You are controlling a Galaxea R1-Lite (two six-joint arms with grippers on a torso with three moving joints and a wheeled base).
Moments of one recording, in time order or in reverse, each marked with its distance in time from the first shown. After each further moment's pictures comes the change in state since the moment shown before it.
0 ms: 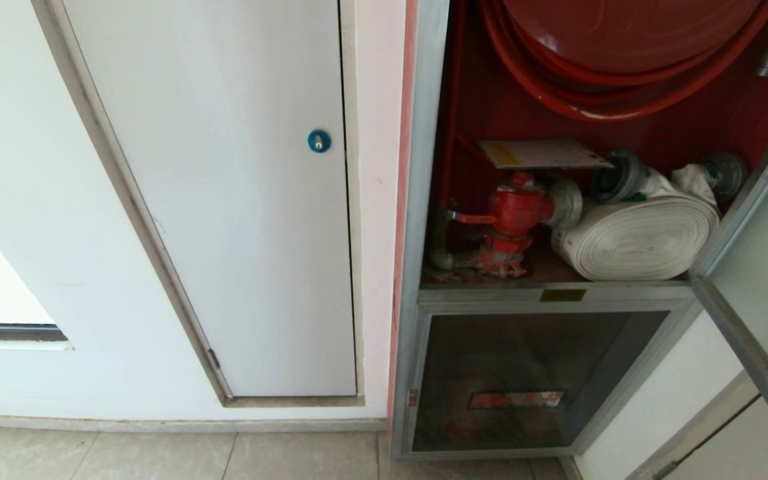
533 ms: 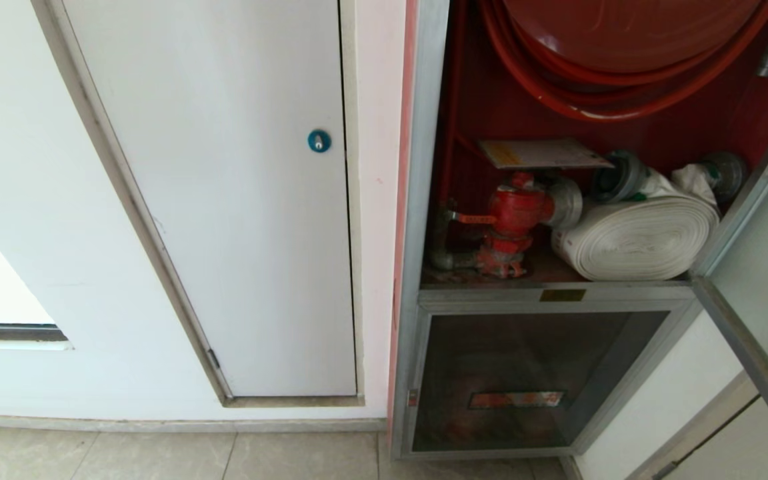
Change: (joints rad) left arm 0.000 0.000 0.000 0.000 0.000 0.000; right arm -0.006 -0.007 -0.004 0.040 0.006 0.000
